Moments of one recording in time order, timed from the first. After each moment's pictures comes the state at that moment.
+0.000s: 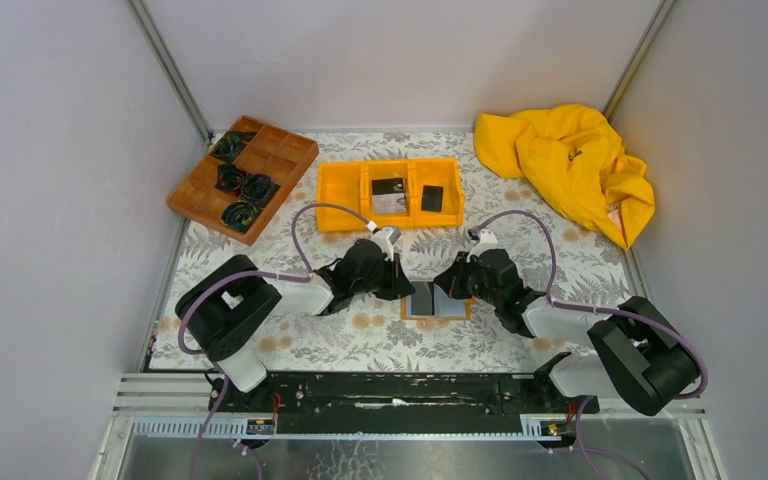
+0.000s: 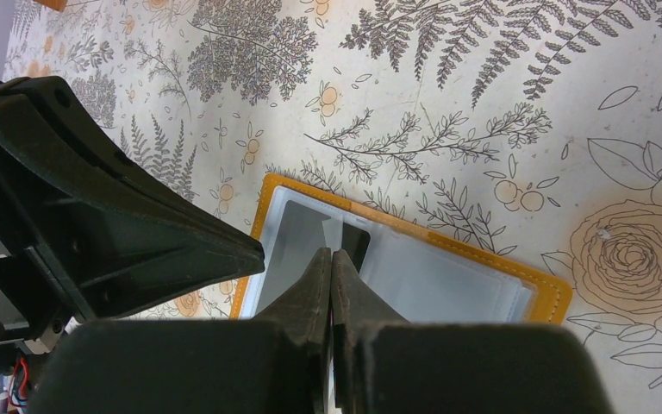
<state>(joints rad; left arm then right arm) -0.78 1.67 0.63 0.46 0.23 -0.68 0.59 1.31 0.31 0.48 -0.12 0.61</state>
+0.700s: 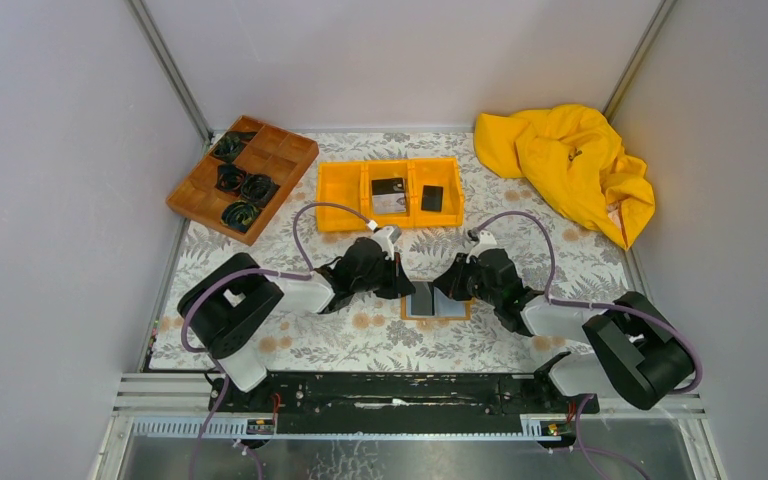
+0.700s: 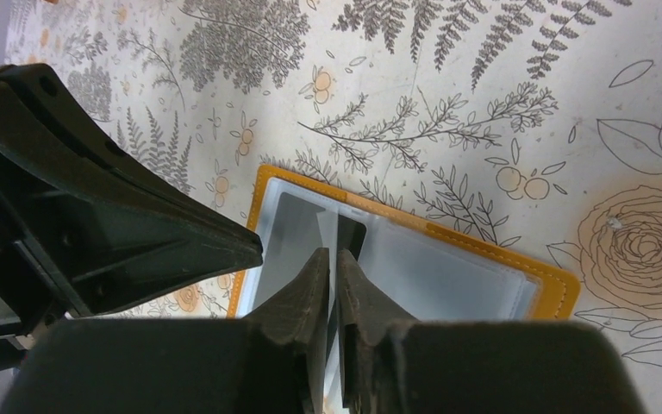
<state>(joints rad) -0.77 1.68 0.64 0.46 0.26 -0.68 0.57 1.33 0.31 0.49 -0.15 0.64</state>
